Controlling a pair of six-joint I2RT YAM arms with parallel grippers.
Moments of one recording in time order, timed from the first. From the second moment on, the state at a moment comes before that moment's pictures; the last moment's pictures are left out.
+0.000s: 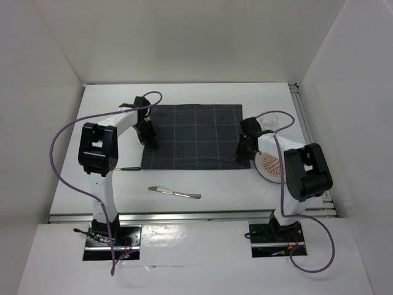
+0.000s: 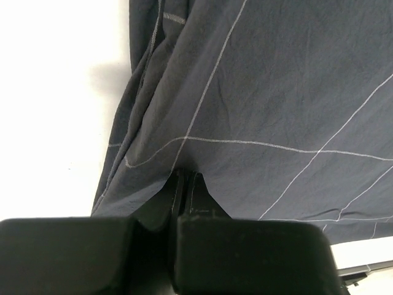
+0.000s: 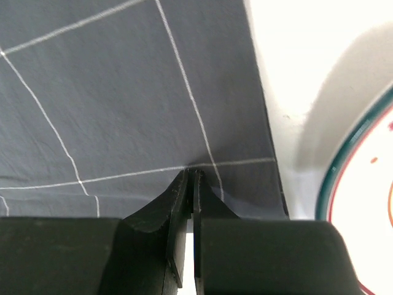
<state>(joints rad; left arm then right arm) -0.14 2.10 1.55 -0.81 0.16 -0.56 0.27 1.68 0.94 -0.40 0.01 0.59</state>
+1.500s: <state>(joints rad) -0.24 1.66 1.59 -0.83 0.26 -0.40 -0.30 0.65 0.61 -0.78 -0.27 0.98</state>
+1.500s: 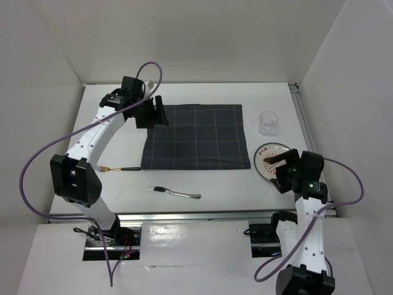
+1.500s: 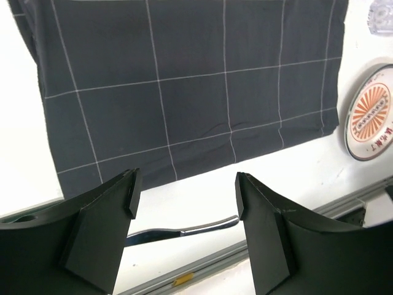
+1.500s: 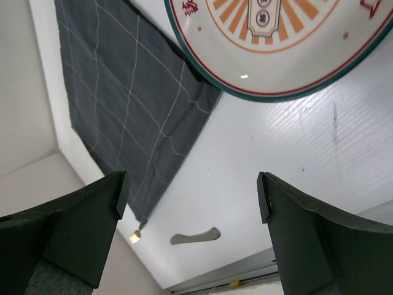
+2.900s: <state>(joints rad) -0.24 1.71 1.59 -0.90 0.28 -0.39 -0.30 0.88 0.27 -0.32 -0.18 1.35</state>
